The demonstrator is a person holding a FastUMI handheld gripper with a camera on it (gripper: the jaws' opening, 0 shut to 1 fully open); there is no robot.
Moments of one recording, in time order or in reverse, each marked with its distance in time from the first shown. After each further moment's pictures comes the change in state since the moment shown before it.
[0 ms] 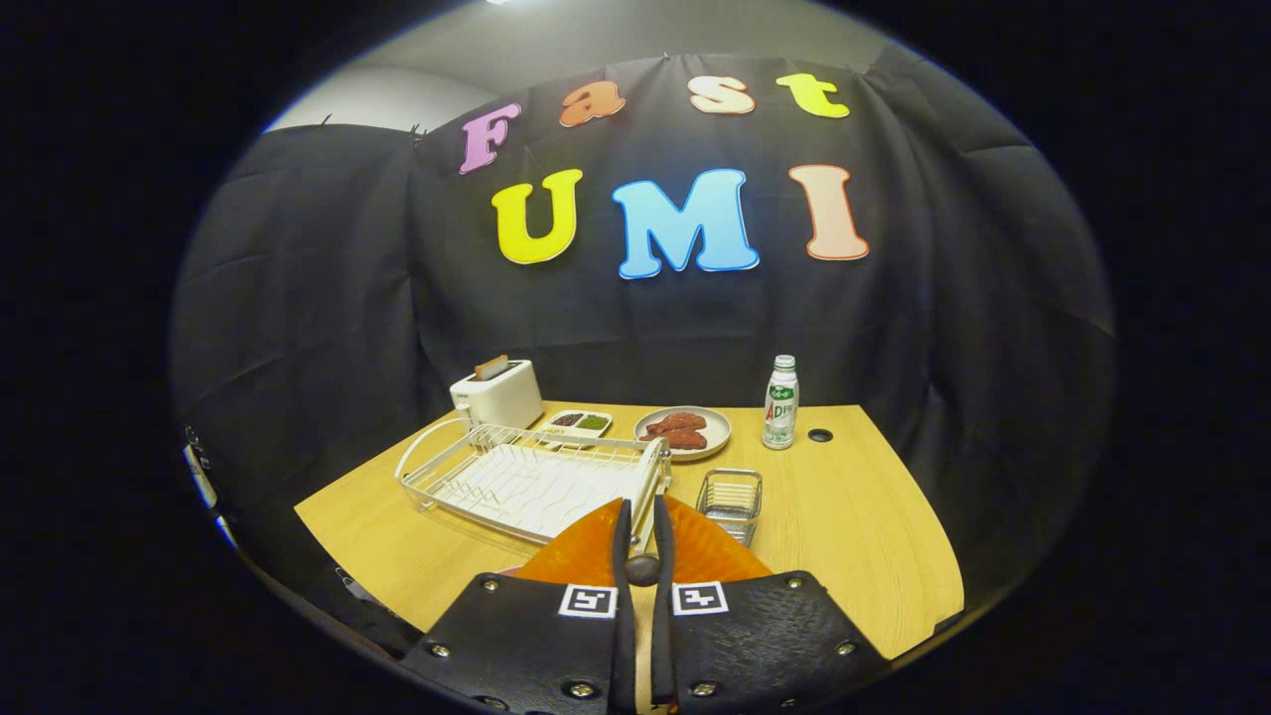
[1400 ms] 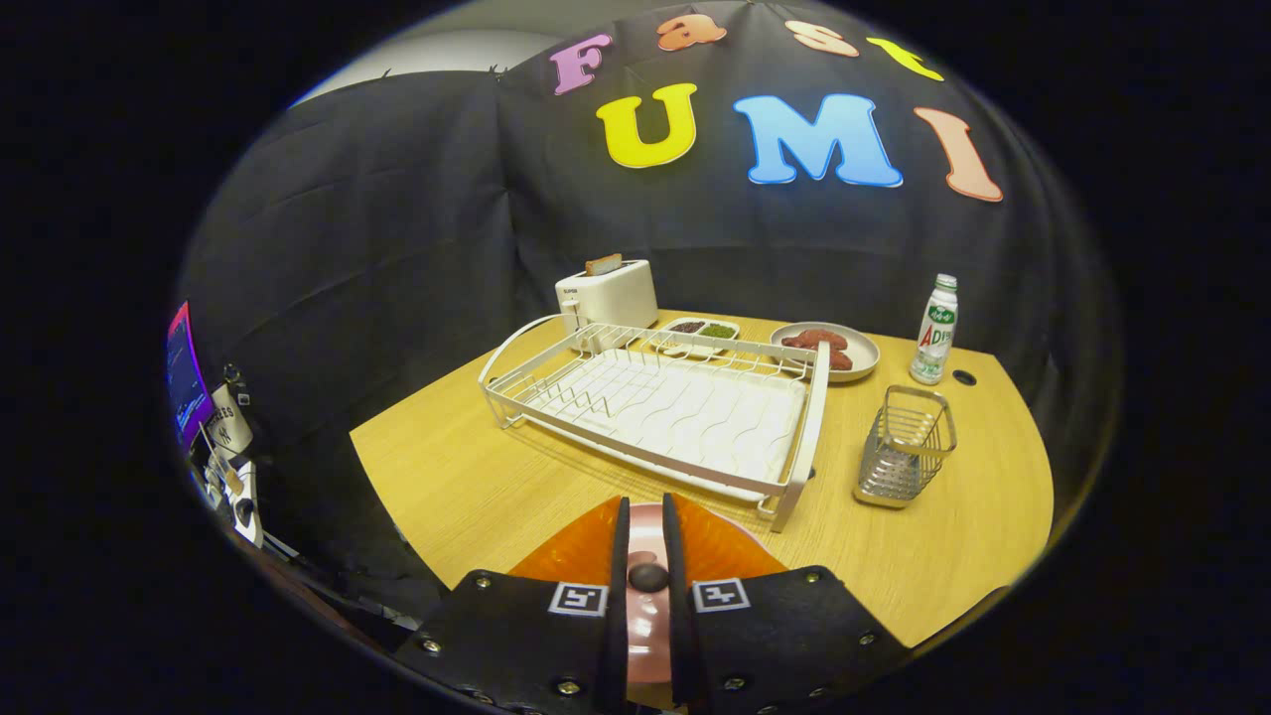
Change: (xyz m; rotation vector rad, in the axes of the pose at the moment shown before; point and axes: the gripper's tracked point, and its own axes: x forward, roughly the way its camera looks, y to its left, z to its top) arm 0.062 0.095 -0.074 -0.101 0.151 0.247
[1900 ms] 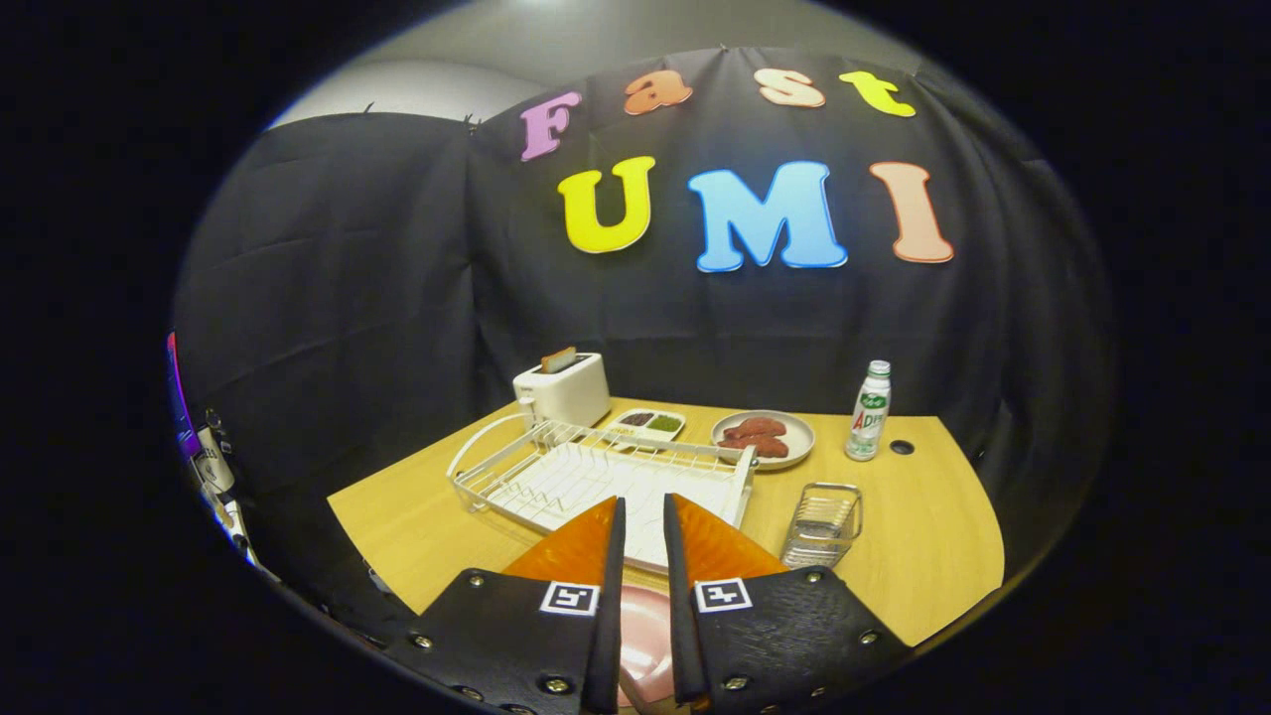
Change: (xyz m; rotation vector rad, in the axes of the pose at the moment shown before) arm -0.047 -0.052 0.097 0.036 -0.221 -0.167
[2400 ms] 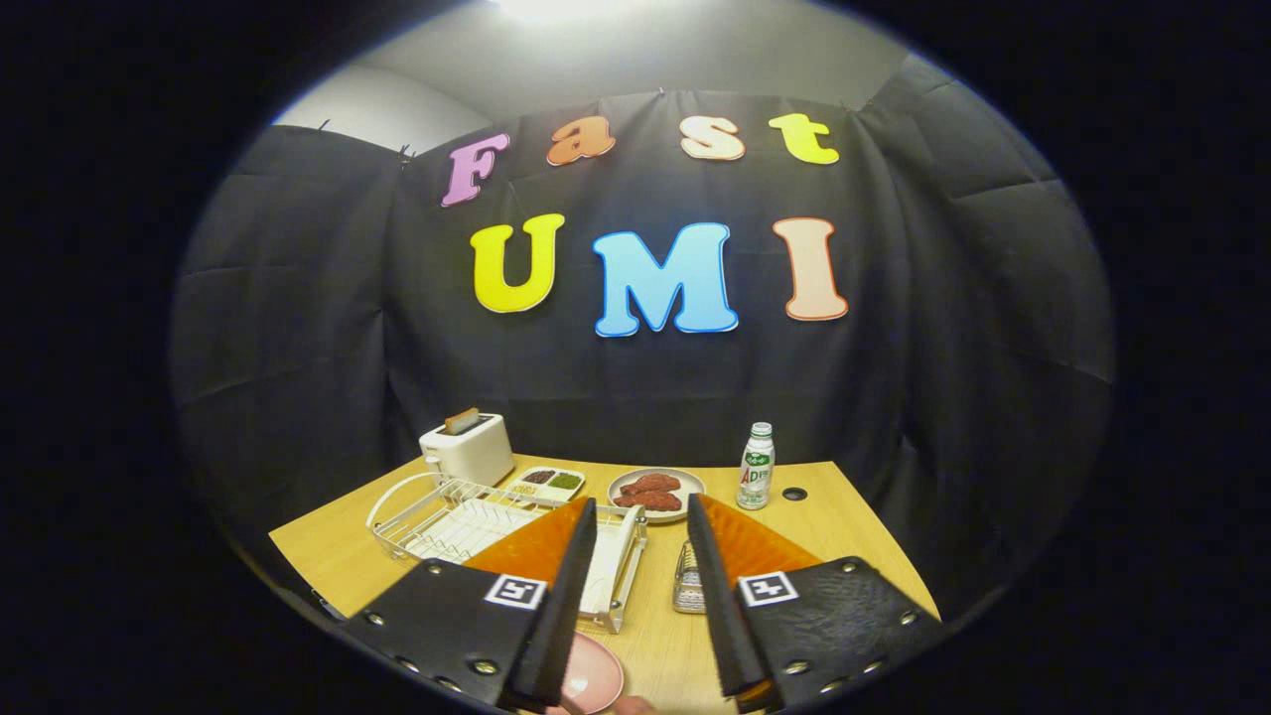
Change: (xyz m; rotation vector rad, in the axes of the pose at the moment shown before) arm -0.028 -0.069 0.044 -0.004 -0.104 -0.263
